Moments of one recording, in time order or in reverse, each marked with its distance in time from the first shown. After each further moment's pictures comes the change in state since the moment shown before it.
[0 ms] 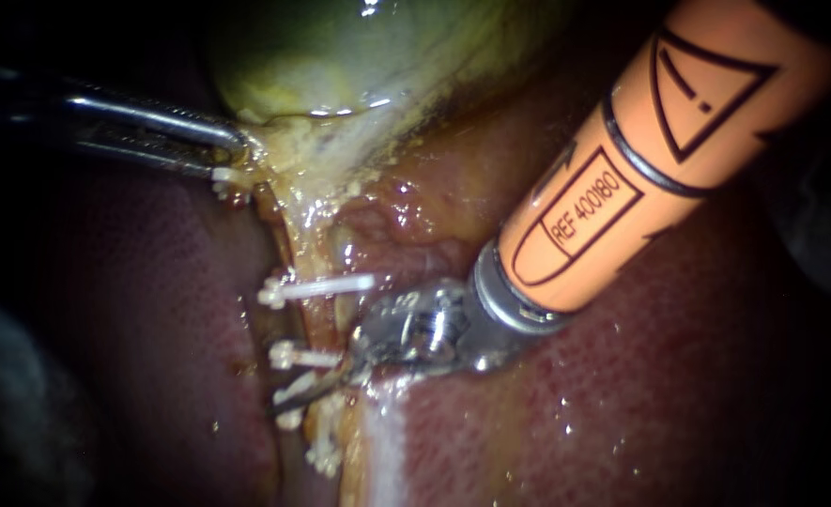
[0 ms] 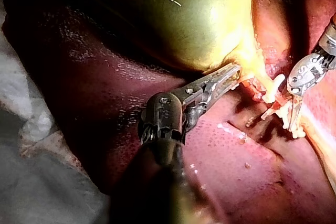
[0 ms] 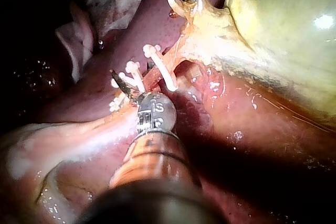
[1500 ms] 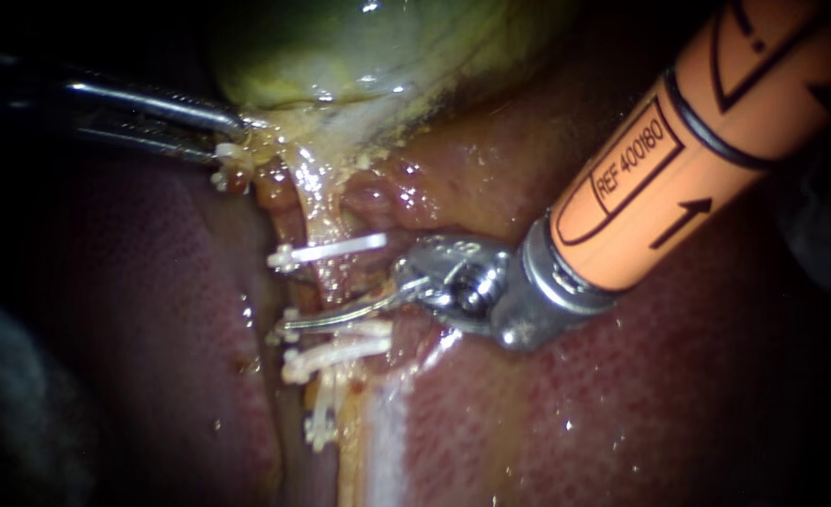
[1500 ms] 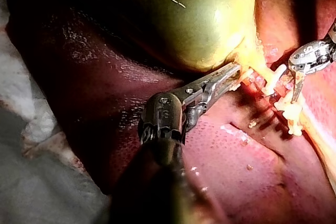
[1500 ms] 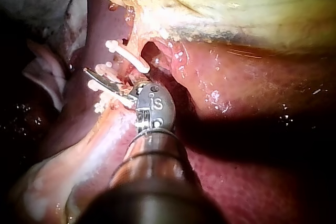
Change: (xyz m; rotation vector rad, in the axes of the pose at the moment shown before) right arm 0.001 0.003 -0.004 0.252 0.361 0.161; left arm 0.000 0.000 0.000 0.000 0.000 -0.001
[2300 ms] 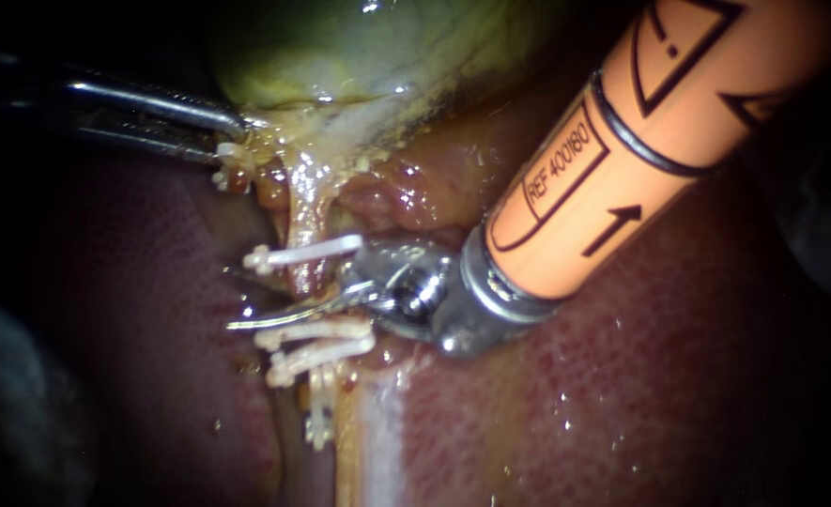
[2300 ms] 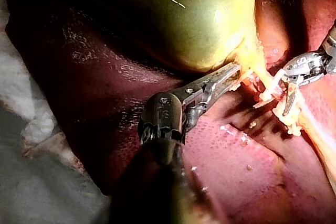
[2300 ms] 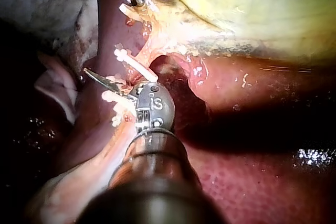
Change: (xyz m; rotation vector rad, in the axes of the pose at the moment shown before) right arm 0.002 -0.001 0.003 -0.001 0.035 0.011; left arm 0.000 0.000 0.000 0.001 0.001 0.000
